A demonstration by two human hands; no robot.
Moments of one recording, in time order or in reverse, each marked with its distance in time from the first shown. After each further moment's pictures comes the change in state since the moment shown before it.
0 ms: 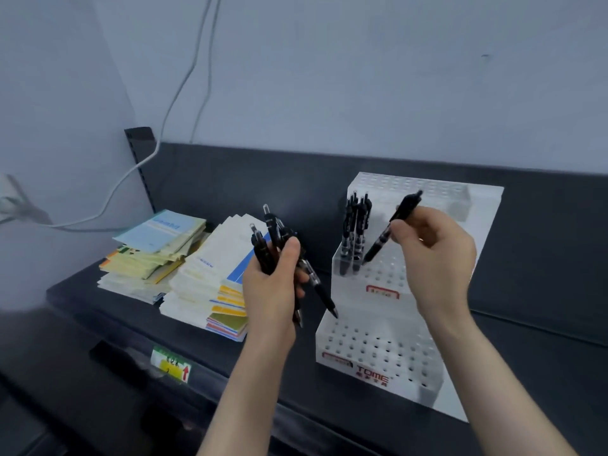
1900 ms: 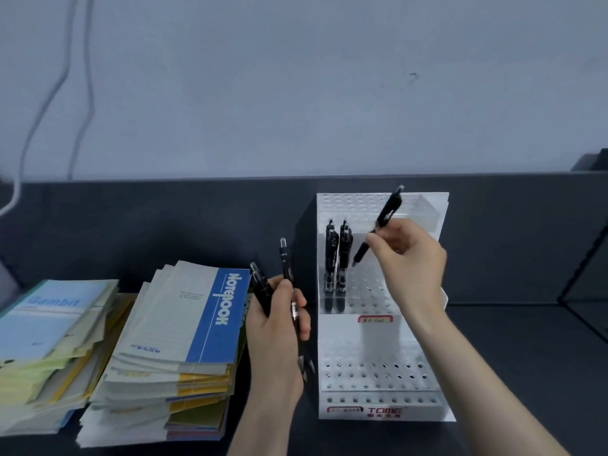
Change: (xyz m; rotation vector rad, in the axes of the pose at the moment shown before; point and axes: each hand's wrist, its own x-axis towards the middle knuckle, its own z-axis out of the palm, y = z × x) left_hand 0.062 -0.015 0.007 -0.168 -0.369 -0.252; right_hand 0.029 0.022 0.042 -0.342 0.294 0.071
